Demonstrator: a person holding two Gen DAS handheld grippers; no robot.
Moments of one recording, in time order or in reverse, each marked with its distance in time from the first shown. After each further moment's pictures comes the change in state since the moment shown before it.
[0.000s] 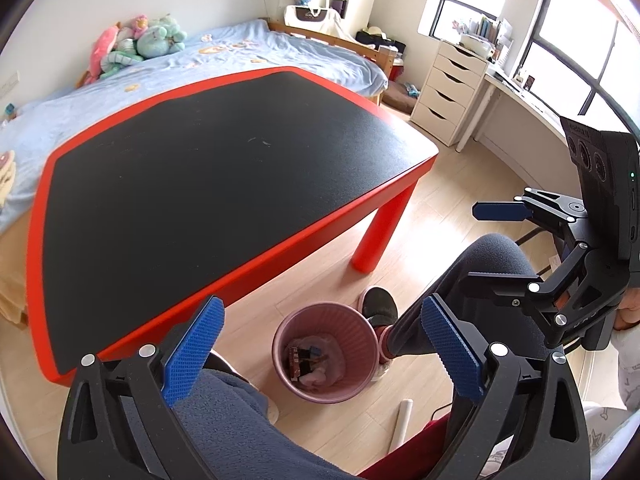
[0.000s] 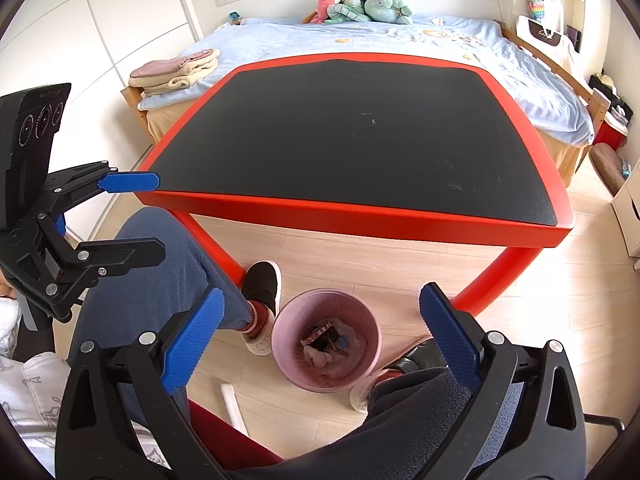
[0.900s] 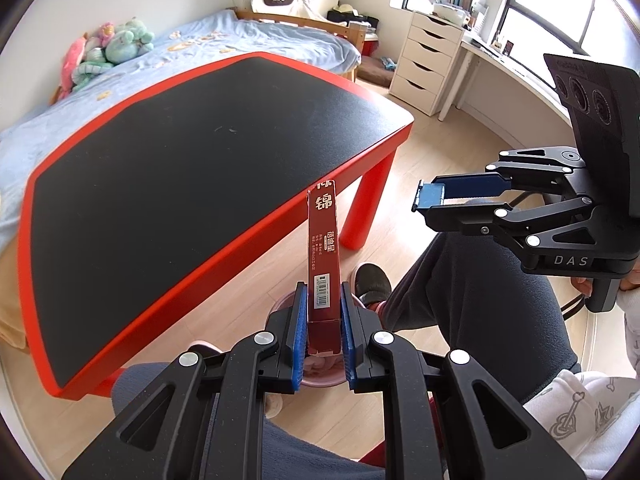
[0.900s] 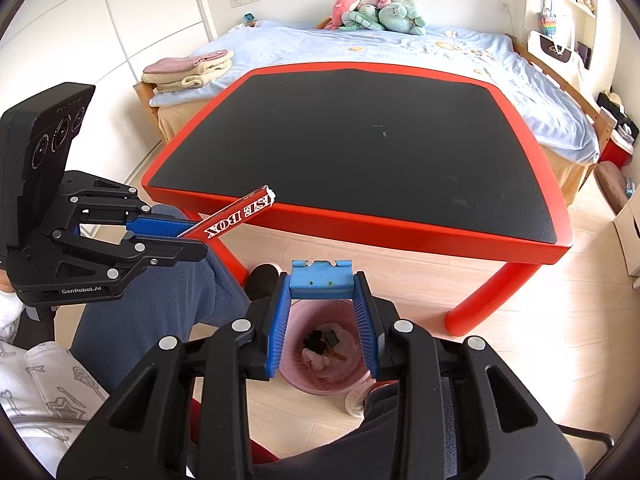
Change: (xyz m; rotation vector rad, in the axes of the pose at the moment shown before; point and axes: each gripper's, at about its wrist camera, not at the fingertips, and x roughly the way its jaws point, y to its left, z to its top) left arm 0.008 -0.021 -0.003 0.112 0.078 -0.035; right arm -0.013 0.006 0.002 -0.054 -0.019 0.013
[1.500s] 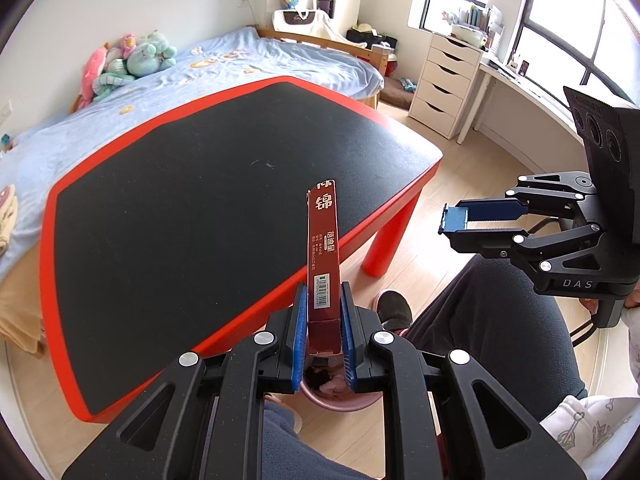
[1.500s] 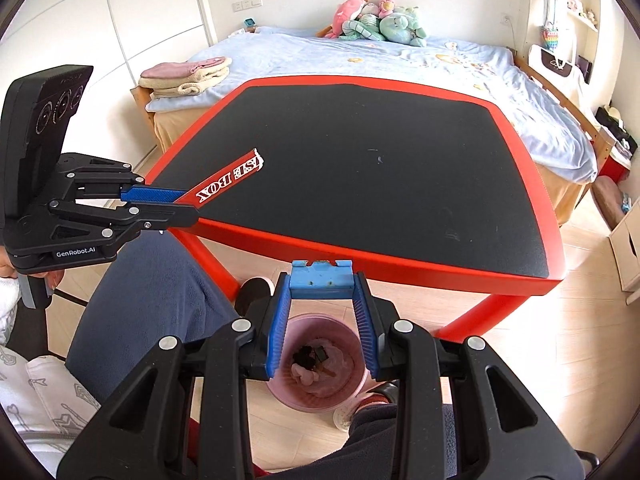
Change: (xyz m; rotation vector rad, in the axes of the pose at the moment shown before) left arm -0.012 0.029 0.027 -0.028 -0.064 0.057; right arm 0.000 -0.001 0.025 -0.022 -0.022 -0.024
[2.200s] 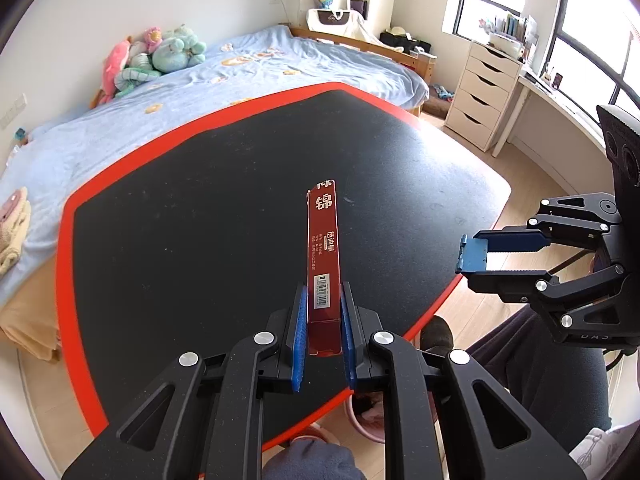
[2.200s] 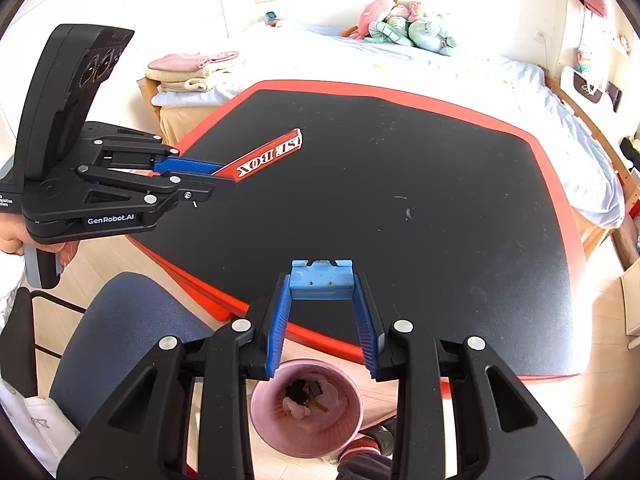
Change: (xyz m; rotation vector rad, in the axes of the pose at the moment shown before) left arm 0.027 0.073 0.051 -0.045 -0.007 0.077; right arm 0.057 0.002 0.064 -0.083 -0.002 0.035
